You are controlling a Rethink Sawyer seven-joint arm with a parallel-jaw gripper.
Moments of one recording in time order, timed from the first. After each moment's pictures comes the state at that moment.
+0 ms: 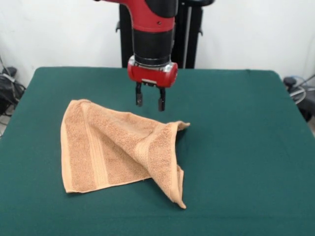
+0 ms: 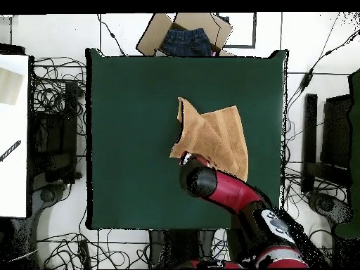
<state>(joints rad) -0.43 -0.60 0.07 1.99 0.04 0.07 1.66</state>
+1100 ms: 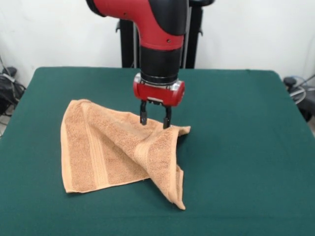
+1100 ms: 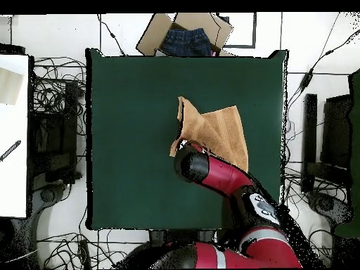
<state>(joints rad) -0.35 -0.53 0.04 1.87 0.09 0.07 1.66</state>
